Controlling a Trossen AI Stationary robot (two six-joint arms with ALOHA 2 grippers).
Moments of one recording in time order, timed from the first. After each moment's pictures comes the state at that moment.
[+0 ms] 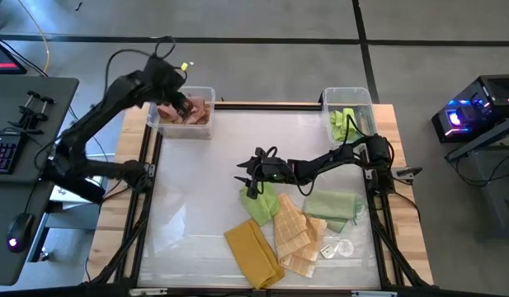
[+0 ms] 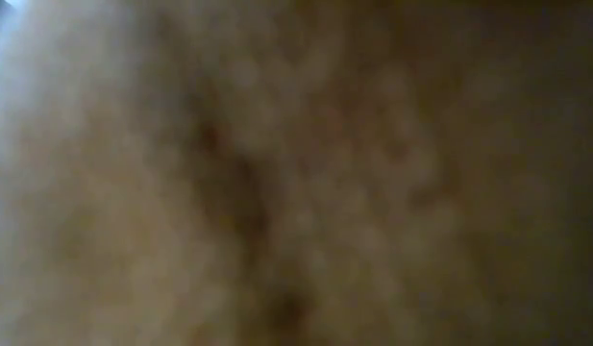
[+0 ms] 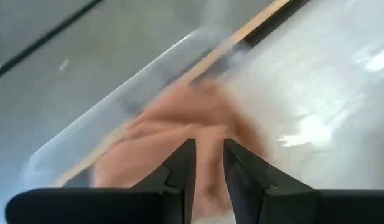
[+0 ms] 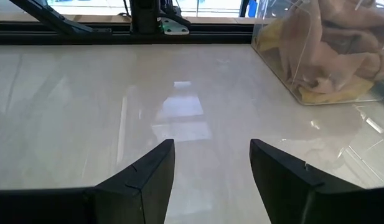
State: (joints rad) left arm 0.92 1.22 1.26 -0.97 -0.04 0.12; right arm 0.01 2.01 1.03 0.63 0.19 -0.01
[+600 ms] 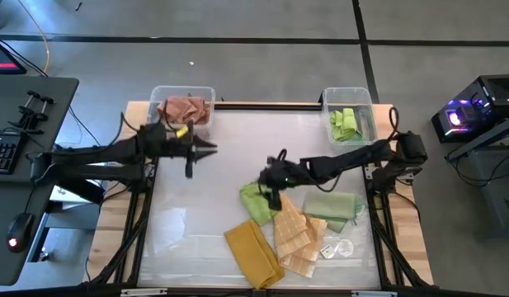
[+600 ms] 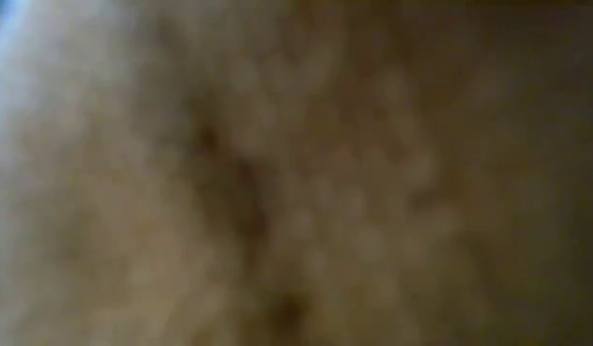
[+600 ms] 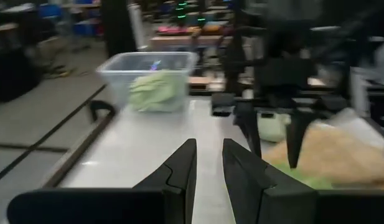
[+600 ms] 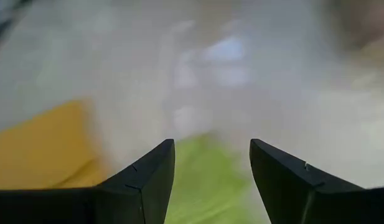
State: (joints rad) left arm 0.26 0.75 0.50 0.08 0.15 0.08; right arm 0.09 1.69 1.03 0.01 0.04 0.05
